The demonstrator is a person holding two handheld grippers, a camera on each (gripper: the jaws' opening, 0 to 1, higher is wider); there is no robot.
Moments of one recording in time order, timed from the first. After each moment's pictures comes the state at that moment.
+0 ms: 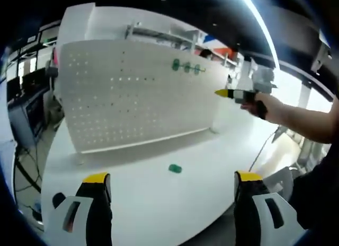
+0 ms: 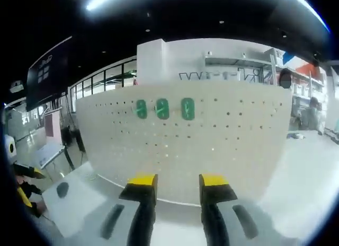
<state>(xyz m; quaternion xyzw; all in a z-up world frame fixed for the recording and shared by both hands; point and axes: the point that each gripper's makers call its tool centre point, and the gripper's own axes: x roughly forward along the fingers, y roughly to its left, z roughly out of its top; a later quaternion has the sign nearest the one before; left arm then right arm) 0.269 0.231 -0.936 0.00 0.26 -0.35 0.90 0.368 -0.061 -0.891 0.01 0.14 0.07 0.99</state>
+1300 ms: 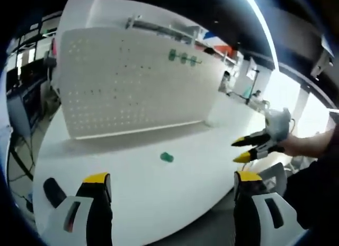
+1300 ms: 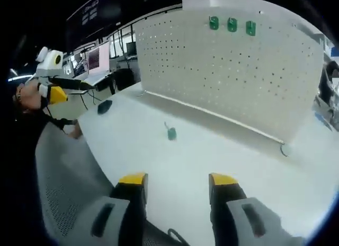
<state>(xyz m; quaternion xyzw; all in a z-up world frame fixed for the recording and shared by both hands) 0.243 0.227 -0.954 -0.02 0.29 -0.36 0.89 0.208 -0.003 -1.028 -0.07 0.34 0.24 0.91</state>
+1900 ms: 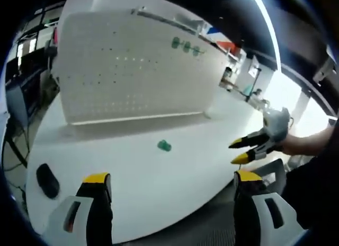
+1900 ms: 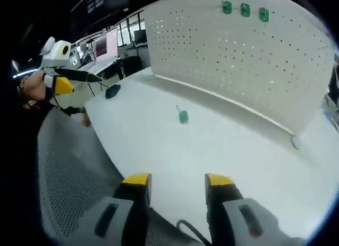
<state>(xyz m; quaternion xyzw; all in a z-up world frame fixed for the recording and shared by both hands) 0.235 0.227 -0.979 -0.04 0.32 -0.36 0.88 0.205 0.015 -1.051 -0.09 0.38 0.27 0.88</state>
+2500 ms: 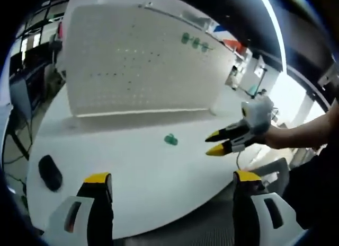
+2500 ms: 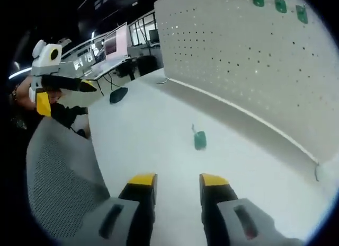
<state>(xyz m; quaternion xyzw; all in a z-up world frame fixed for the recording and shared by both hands) 0.235 0.242 -0.993 -0.04 0.34 -0.33 0.88 0.277 0.074 -1.077 -0.10 0.37 0.34 0.86</state>
